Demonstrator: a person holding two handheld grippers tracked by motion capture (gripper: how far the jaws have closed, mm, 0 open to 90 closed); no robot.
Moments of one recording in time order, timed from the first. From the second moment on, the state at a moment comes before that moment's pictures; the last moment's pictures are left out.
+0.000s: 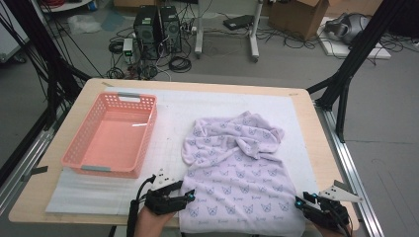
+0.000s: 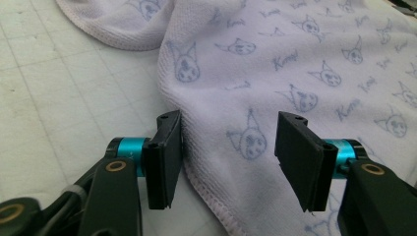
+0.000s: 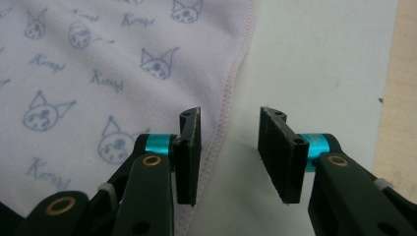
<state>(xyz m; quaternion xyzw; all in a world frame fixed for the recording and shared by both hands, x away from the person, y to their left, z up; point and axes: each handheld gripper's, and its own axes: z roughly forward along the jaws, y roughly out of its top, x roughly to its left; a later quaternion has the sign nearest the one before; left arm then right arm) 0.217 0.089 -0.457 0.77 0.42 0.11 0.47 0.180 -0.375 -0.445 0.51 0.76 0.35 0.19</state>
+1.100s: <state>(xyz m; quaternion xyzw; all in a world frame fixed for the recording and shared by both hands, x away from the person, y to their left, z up) 0.197 0.125 -0.454 0.73 0.44 0.13 0.51 0.191 -0.356 -0.440 0.50 0.75 0.37 0.21</state>
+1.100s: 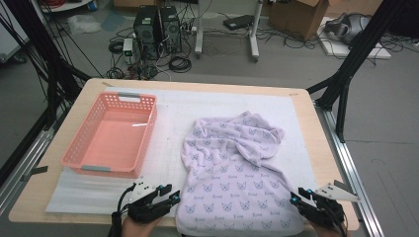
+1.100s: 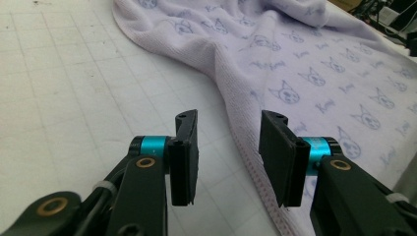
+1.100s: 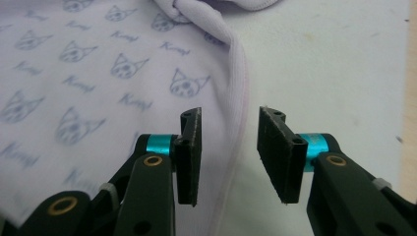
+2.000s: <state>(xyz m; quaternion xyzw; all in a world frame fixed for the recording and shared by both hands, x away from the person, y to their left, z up) 0.248 0.078 -0.454 0.77 0.44 0.11 0.45 0.158 -0.374 -0.434 0.51 0.75 0.35 0.22</state>
